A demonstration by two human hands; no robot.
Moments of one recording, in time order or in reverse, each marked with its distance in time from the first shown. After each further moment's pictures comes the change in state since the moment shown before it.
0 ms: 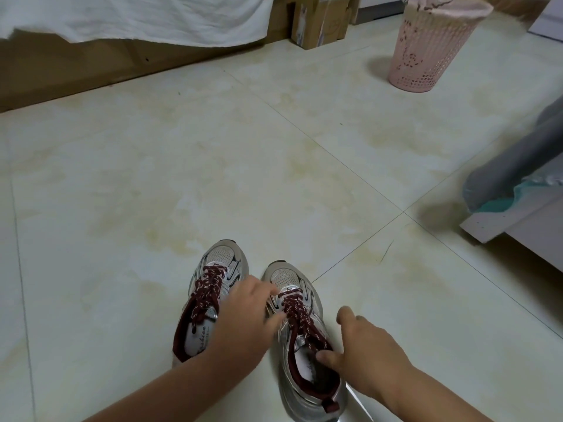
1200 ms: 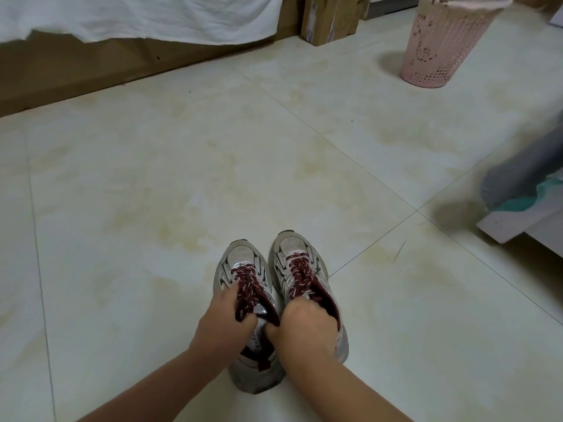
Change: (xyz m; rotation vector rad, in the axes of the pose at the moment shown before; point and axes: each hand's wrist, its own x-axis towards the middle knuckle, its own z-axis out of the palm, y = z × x) left_hand -0.009 -0.048 0.005 -0.219 -0.086 -0.445; right_hand 0.039 -0.086 0.037 -0.014 0.156 0.052
